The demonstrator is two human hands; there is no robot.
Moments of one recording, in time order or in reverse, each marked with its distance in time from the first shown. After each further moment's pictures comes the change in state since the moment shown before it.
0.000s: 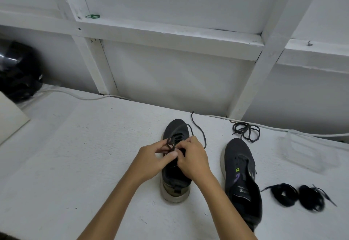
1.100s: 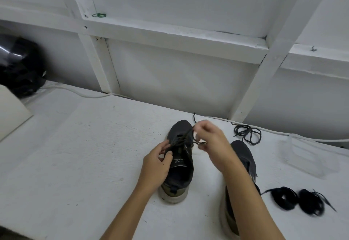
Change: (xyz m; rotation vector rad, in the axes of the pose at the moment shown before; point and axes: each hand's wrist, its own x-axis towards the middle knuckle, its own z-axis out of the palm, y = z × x) left_hand -0.006 -0.018 0.036 -0.218 0.238 -0.108; right_hand 0.006 -0.017 -0.076 0.898 -0.087 0.128
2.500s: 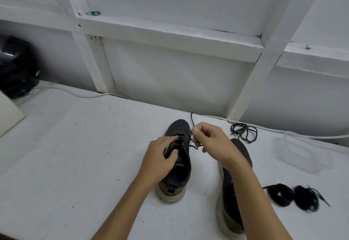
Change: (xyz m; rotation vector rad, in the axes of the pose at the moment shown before) left_hand 0.011 0.015 0.000 0.322 -0.102 0.273; right_hand -0.009 -0.013 -0.013 -0.415 -0.053 -0.028
